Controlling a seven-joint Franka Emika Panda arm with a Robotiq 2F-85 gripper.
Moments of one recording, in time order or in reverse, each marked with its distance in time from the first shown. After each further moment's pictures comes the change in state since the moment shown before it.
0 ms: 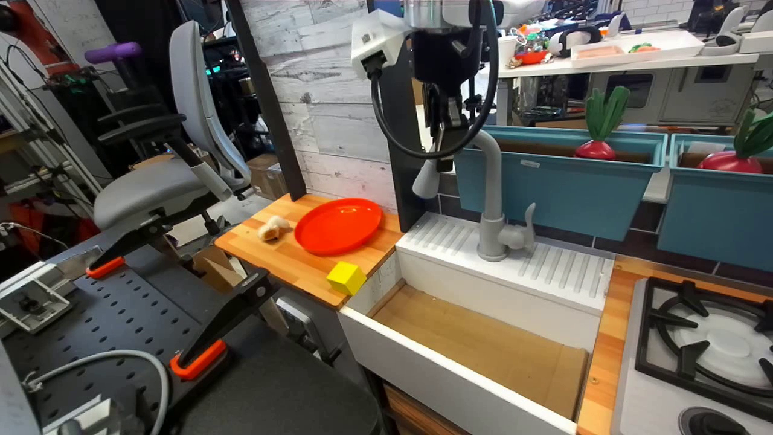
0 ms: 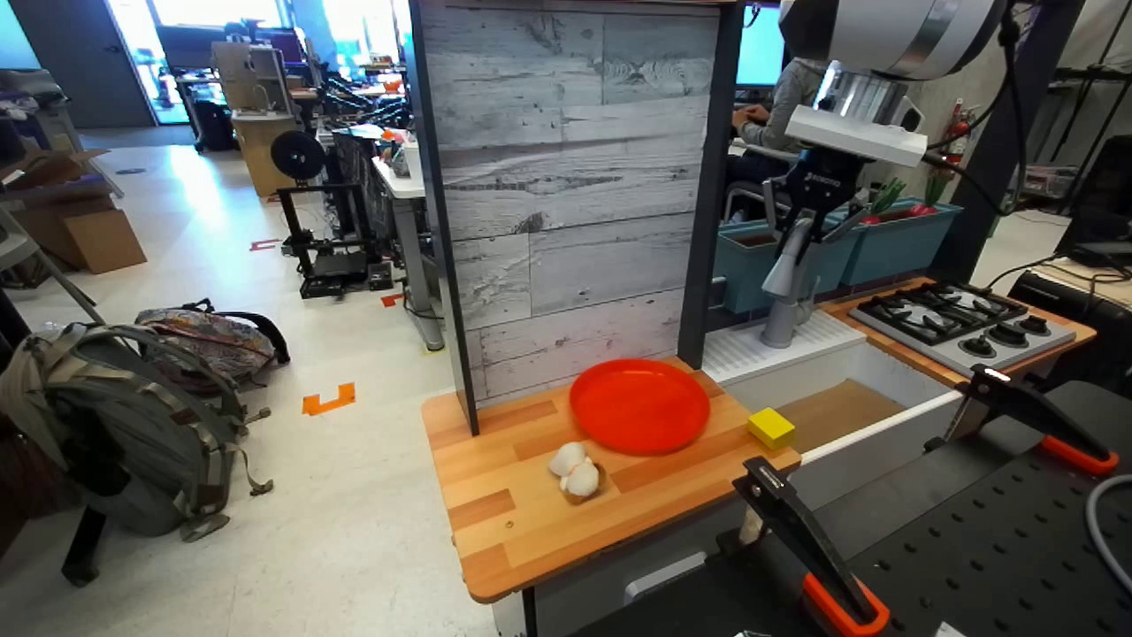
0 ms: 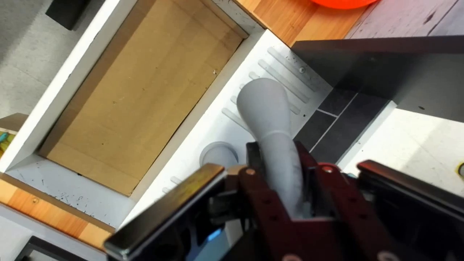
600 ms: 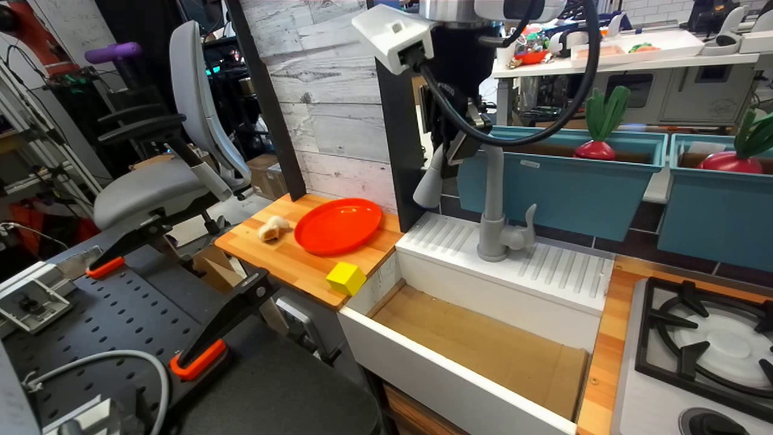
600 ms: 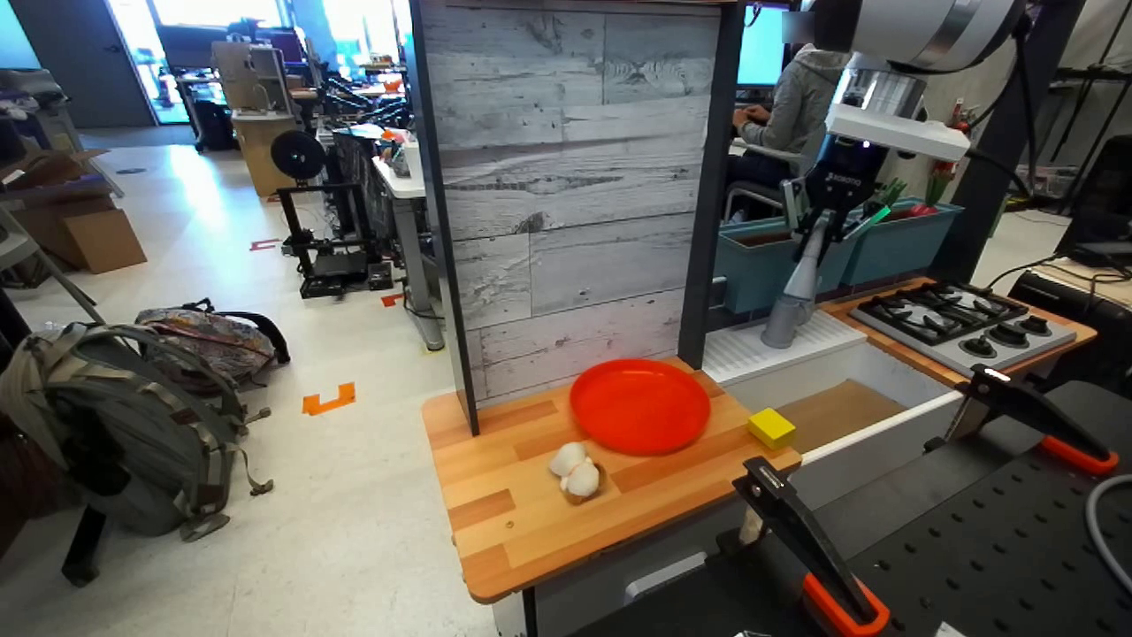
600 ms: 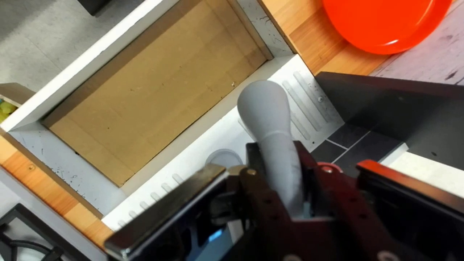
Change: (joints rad) arm -0.074 0.003 0.033 0.035 -0.067 -0.115 -0.213
